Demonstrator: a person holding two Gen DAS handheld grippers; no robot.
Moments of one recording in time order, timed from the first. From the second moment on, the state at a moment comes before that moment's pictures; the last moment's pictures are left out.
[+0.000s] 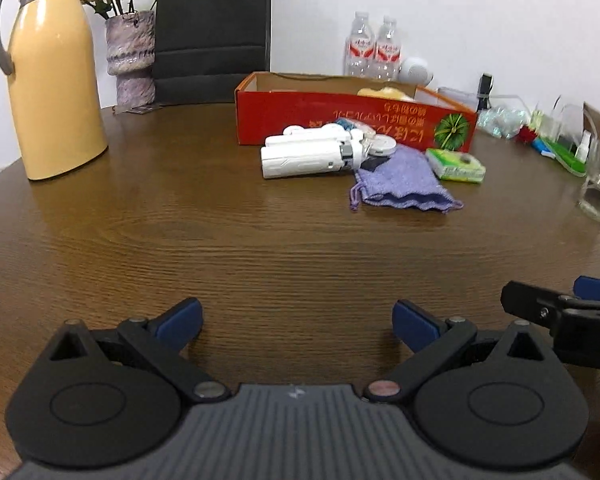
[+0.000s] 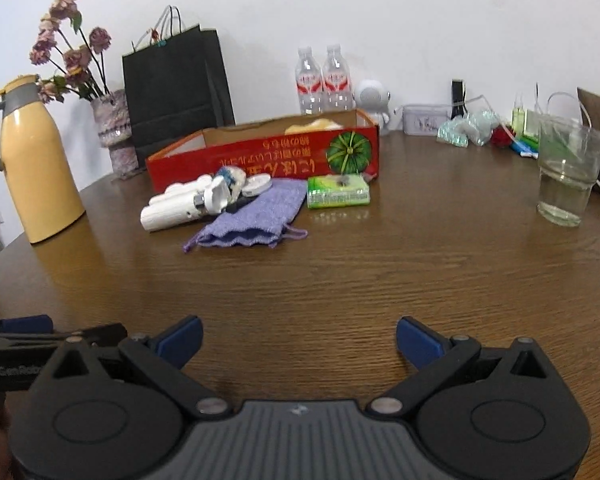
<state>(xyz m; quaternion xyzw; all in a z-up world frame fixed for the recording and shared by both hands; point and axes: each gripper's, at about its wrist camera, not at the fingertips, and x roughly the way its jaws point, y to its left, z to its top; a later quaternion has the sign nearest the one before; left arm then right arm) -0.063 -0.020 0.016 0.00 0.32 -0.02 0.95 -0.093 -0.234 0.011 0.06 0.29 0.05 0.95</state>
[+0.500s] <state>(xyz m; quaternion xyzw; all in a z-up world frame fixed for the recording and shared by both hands) -0.010 -0.017 0.064 0.11 0.24 -0.08 0.96 -0.050 -0.236 0.038 0.02 0.31 0.10 0.94</state>
